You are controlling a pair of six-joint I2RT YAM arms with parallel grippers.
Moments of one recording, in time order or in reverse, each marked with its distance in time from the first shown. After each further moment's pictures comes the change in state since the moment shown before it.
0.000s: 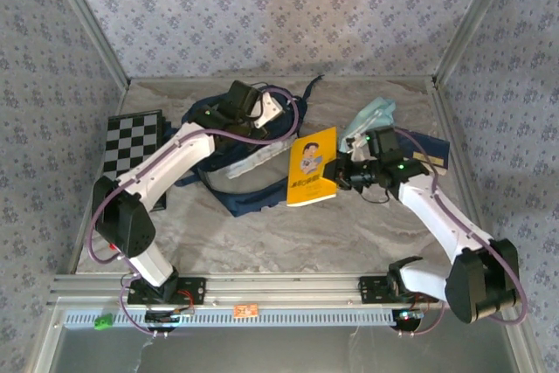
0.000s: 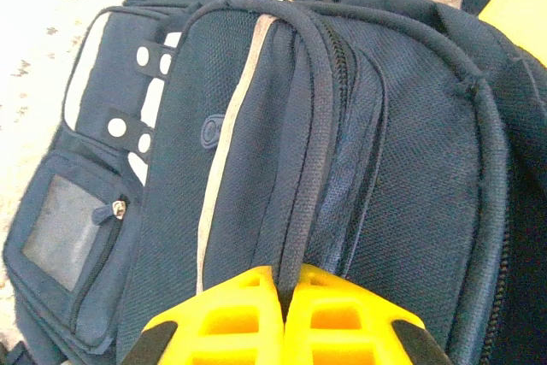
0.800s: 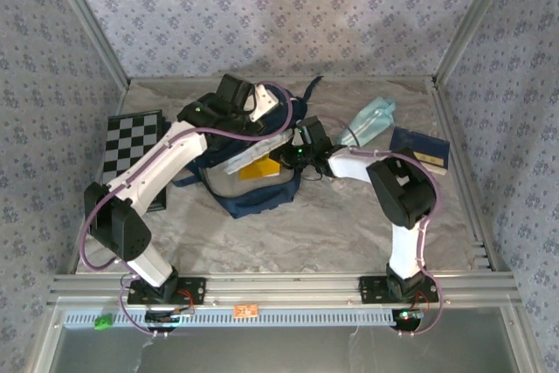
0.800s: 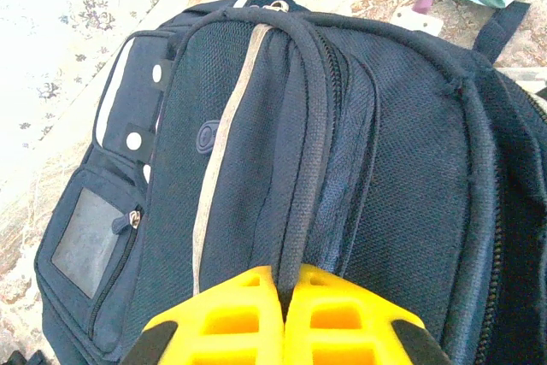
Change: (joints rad) left arm 0.026 -0.037 0.028 -0.010 0.050 0.005; right arm 0.239 0.749 0.273 0.694 0.207 0.207
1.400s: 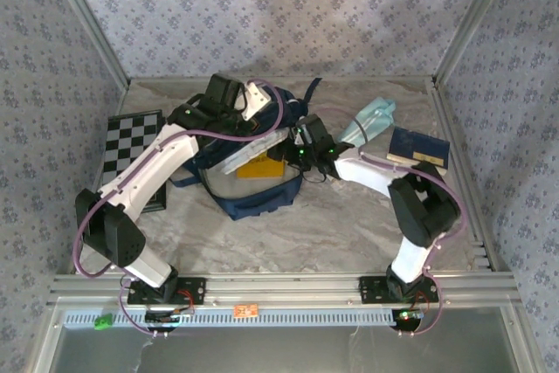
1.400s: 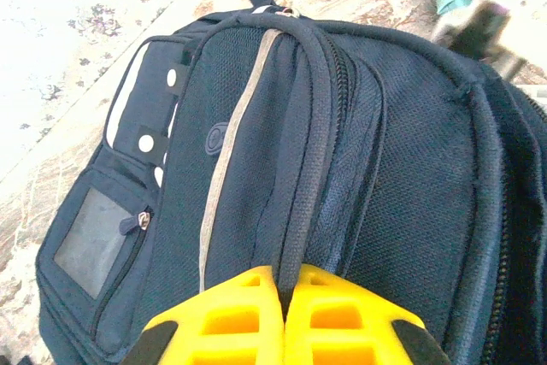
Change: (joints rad) left arm 0.044 -0.053 -0.055 0.043 0.066 -0.010; right arm 0.055 -0.243 -0.025 -0.295 0.238 -0.143
